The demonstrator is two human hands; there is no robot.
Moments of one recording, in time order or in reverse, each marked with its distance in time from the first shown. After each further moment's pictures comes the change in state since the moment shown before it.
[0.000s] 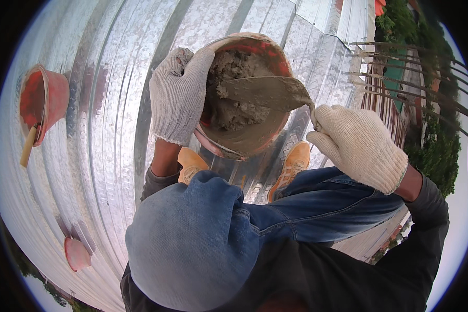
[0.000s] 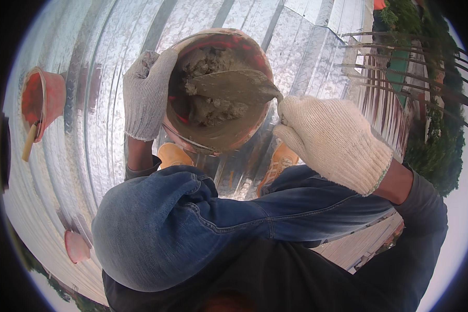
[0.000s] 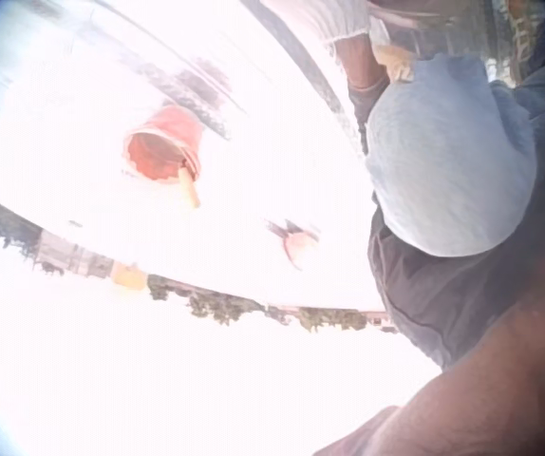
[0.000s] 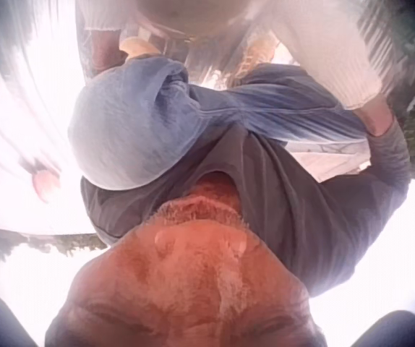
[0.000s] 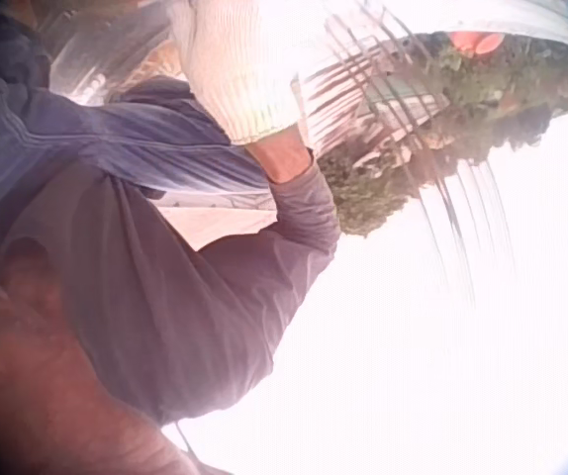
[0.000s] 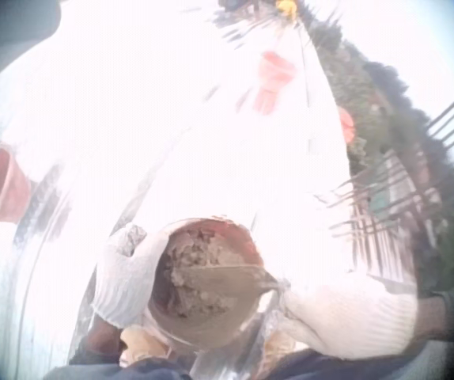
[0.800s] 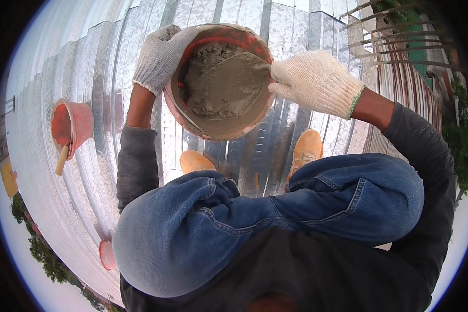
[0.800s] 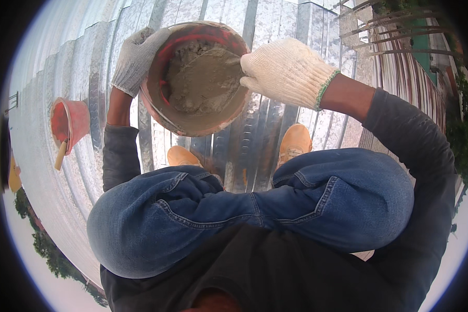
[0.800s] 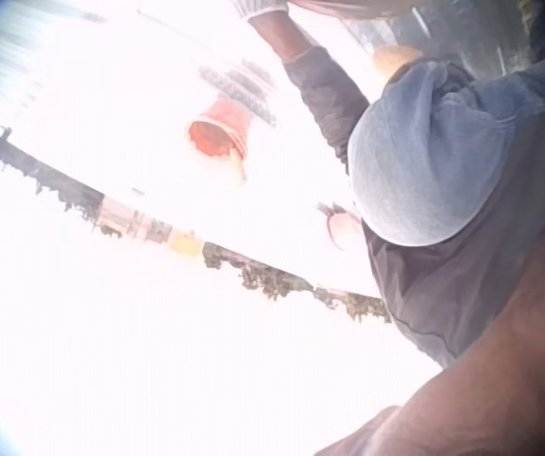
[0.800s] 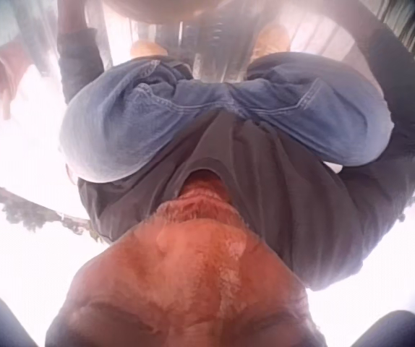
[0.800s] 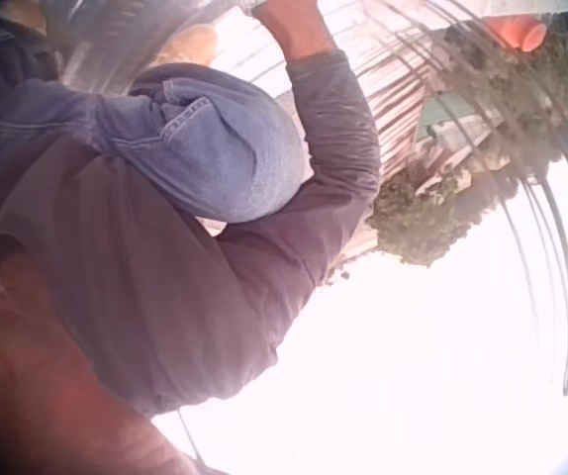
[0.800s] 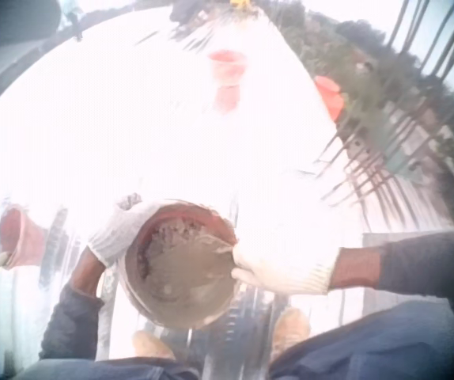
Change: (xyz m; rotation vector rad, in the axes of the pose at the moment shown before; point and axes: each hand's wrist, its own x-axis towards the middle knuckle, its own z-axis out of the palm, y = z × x) left_hand 0.087 0.026 0.040 0.268 -0.303 0.312; right_hand 0.044 0.093 0.077 -0.160 0.334 -0.110
